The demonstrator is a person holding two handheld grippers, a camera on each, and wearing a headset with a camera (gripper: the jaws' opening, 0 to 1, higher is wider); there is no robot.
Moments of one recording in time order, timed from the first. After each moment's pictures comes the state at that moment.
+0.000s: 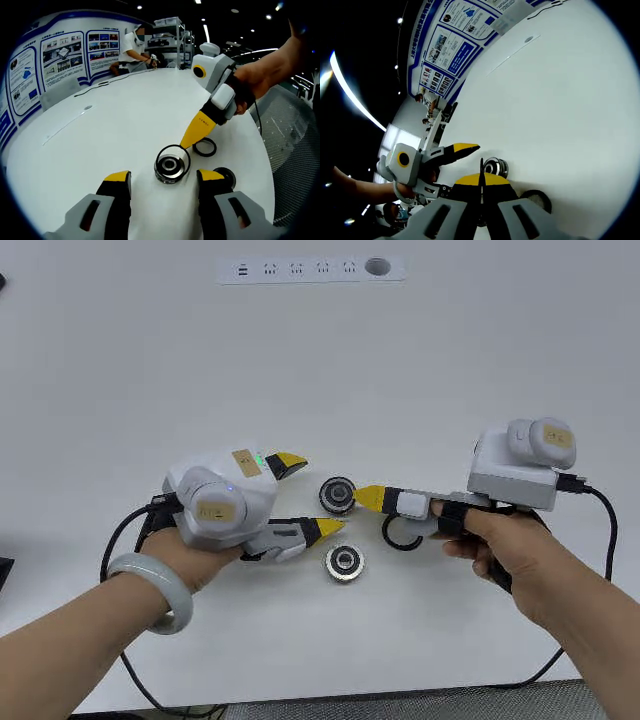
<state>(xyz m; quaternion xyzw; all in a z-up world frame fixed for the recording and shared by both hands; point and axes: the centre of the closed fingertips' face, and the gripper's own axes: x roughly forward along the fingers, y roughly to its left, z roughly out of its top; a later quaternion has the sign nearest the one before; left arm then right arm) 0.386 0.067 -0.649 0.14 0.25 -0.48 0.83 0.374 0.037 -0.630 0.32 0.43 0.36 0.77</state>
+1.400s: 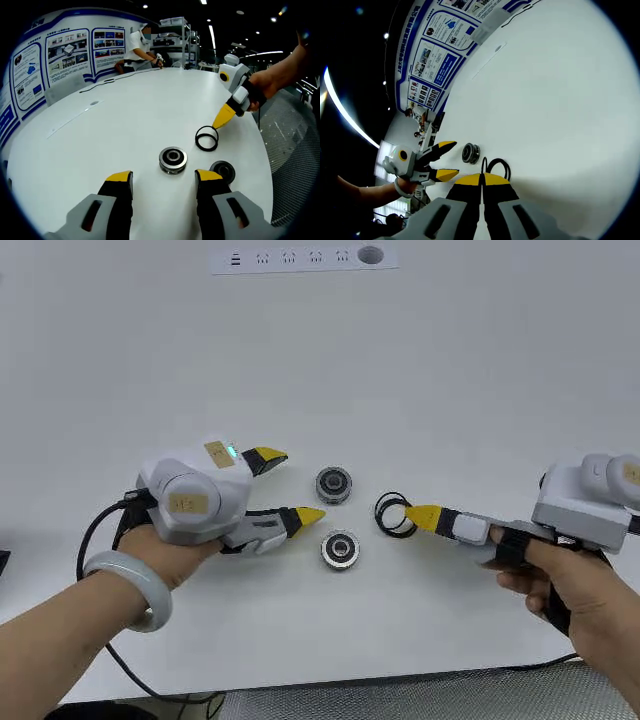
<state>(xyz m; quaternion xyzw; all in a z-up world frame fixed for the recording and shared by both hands) 0.382 0.084 -0.648 0.14 0.26 -0.46 0.84 0.342 -0.025 -0.644 0.35 0.44 0.28 0.78</state>
